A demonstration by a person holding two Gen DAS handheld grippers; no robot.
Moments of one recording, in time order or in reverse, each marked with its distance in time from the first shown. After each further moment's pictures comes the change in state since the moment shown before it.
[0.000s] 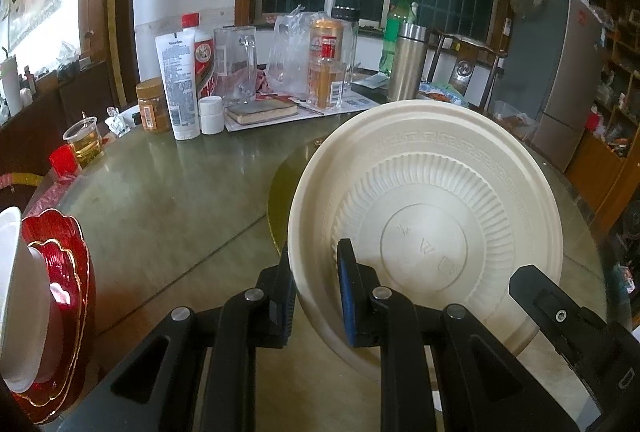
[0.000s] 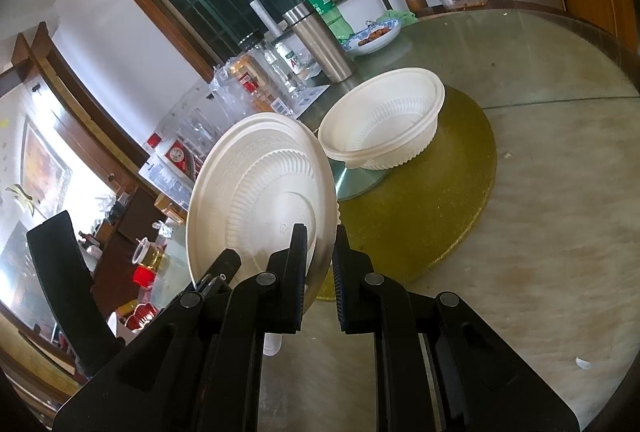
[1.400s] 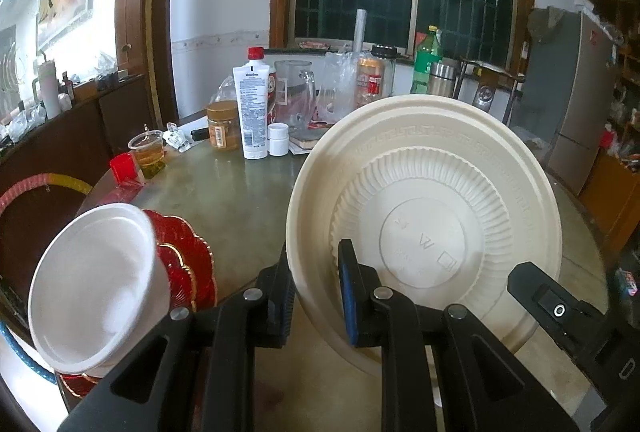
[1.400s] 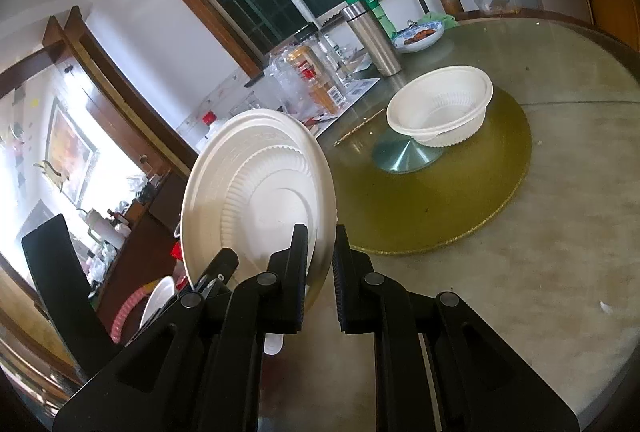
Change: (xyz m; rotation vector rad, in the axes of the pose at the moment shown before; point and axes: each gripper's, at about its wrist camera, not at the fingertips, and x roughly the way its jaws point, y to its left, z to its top) left arm -0.075 0.050 -0.010 -0.030 -0.081 0.079; right arm -0.040 0.053 -0.033 -0.065 0.013 0.087
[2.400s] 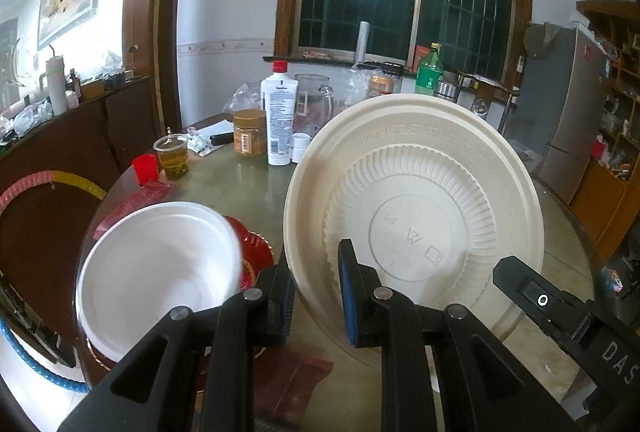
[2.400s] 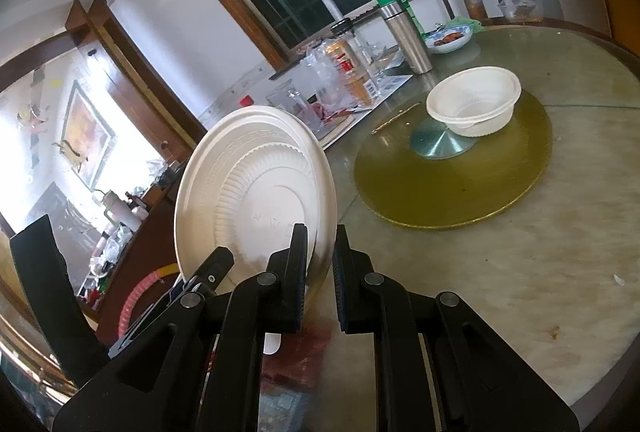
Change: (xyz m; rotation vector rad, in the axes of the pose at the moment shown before) left arm -0.033 0.046 0.001 -0.022 -0.023 -0.022; right arm -0.011 0.039 -0.022 -0.059 0.014 0.072
